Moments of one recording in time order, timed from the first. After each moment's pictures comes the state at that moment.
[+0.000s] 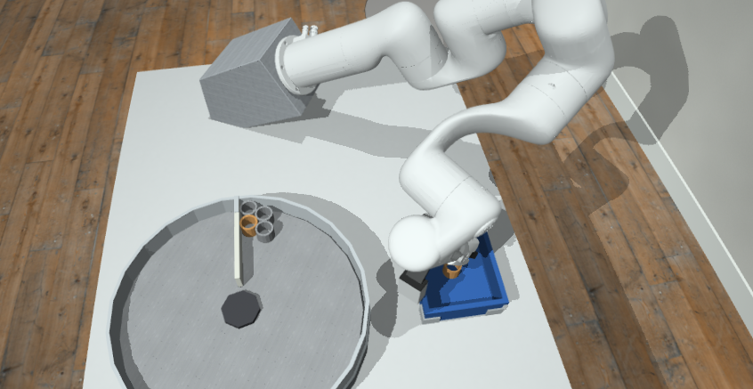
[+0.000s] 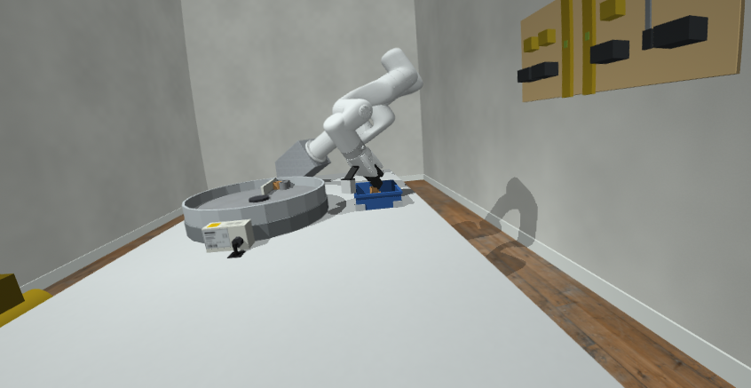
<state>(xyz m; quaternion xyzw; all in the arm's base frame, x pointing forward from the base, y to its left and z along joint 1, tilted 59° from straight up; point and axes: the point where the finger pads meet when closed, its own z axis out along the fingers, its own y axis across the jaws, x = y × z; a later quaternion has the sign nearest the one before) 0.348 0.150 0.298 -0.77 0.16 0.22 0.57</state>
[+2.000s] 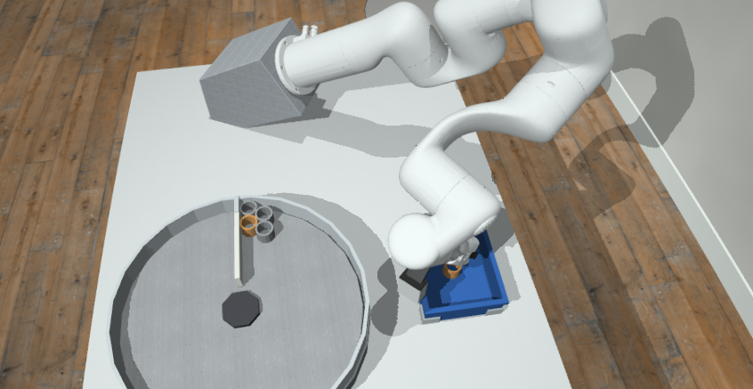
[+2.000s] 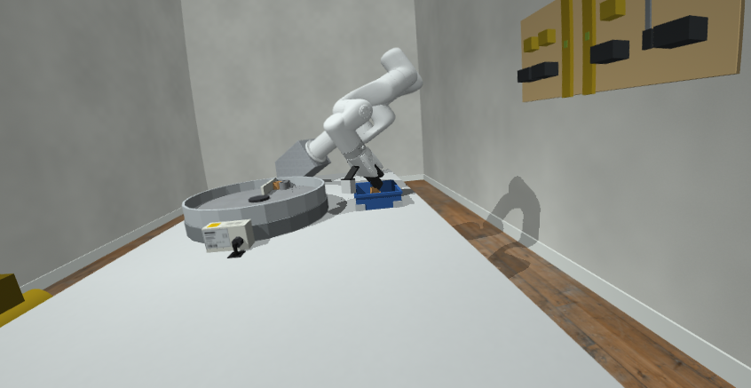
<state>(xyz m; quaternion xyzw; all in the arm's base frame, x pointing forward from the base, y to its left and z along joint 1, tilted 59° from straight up) 0.349 0.152 0.298 -0.77 0.16 0.22 0.58</state>
